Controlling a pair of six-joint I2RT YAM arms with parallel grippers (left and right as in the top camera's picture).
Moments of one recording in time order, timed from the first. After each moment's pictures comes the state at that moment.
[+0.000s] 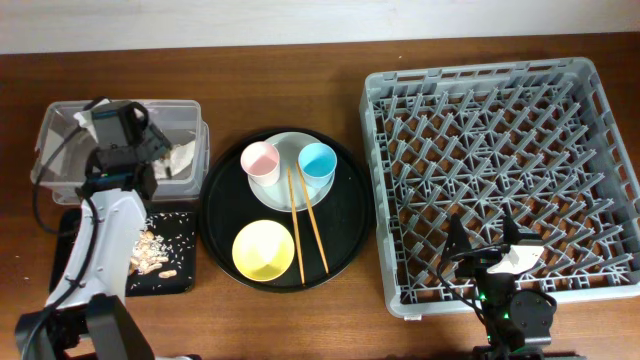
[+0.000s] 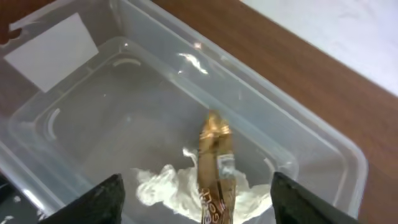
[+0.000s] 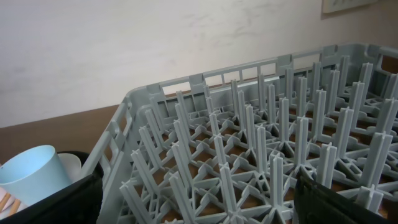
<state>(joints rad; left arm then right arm) 0.16 1.57 1.08 -0.23 -0.27 -0.41 0.00 0.01 0.01 -0.08 -0.01 0.21</state>
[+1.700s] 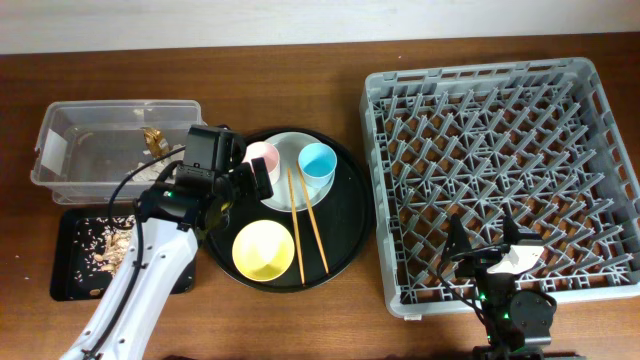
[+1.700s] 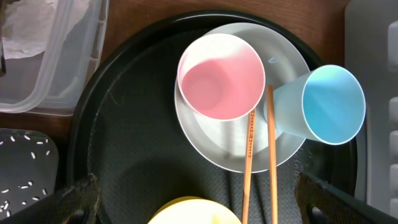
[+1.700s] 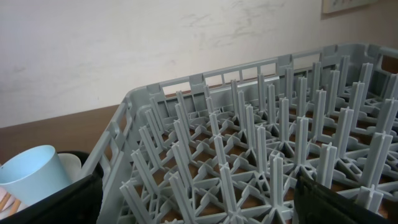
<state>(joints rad) -0.26 1.37 1.09 -0.72 -0.03 -0.43 0.00 0.01 0.01 -0.08 -0.01 0.21</state>
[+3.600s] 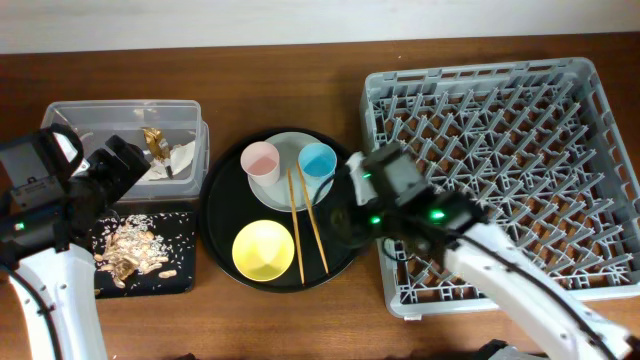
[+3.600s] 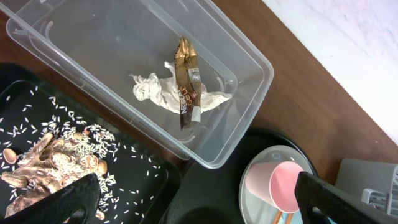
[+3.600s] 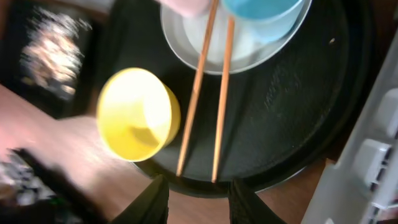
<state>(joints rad) 0.37 1.26 1.24 -0.85 0.18 -0.43 0.62 1.39 1.10 -0.72 -0.24 0.37</state>
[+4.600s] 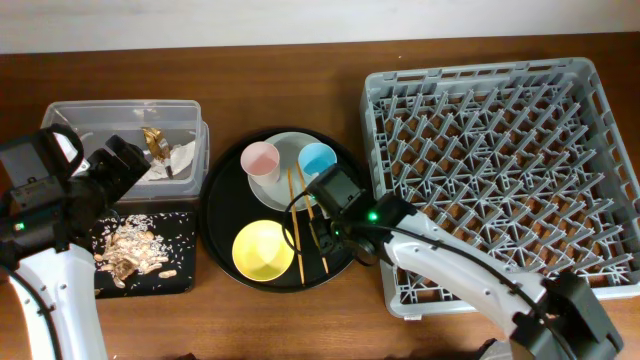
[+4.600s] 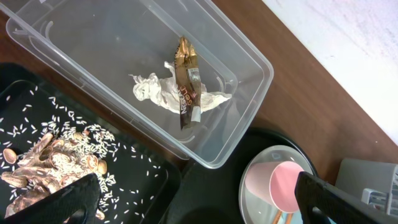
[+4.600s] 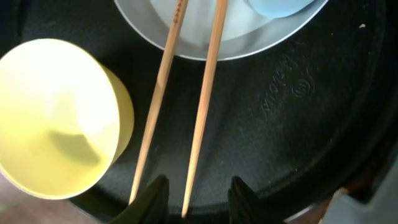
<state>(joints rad) 0.37 1.26 1.24 -0.85 0.18 -0.43 0.76 1.63 1.10 -0.61 -0.03 0.37</state>
